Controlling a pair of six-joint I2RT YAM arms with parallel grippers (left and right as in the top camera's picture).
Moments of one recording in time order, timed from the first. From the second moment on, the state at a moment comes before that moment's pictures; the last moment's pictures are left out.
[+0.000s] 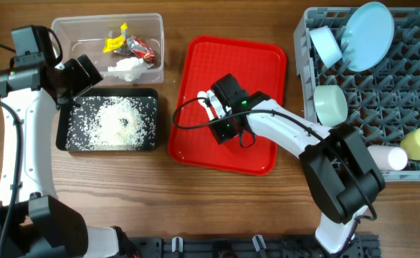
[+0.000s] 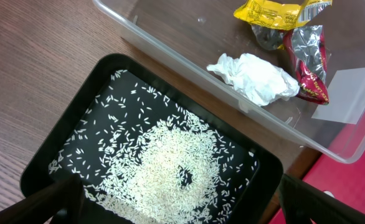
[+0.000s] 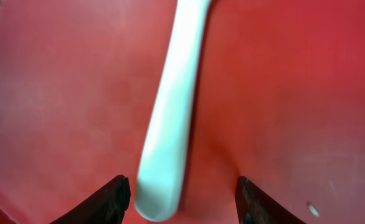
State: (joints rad) left arm 0.22 1.60 1.43 -0.93 0.02 -0.38; right arm 0.60 1.94 1.20 -0.57 -0.13 0.06
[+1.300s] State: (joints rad) left arm 0.22 1.60 1.43 -0.94 0.02 -0.38; right arm -0.44 1.28 1.32 -0.92 0.02 0.44
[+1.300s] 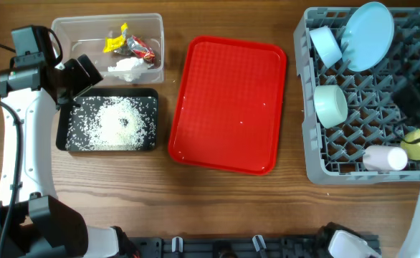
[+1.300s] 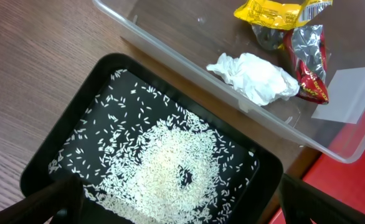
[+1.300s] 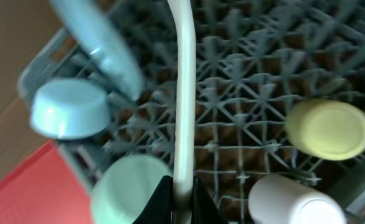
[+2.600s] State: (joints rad) left arm 0.22 1.60 1.43 -0.94 0.02 -0.38; right arm -0.19 0.89 1.35 -1.01 -0.34 0.14
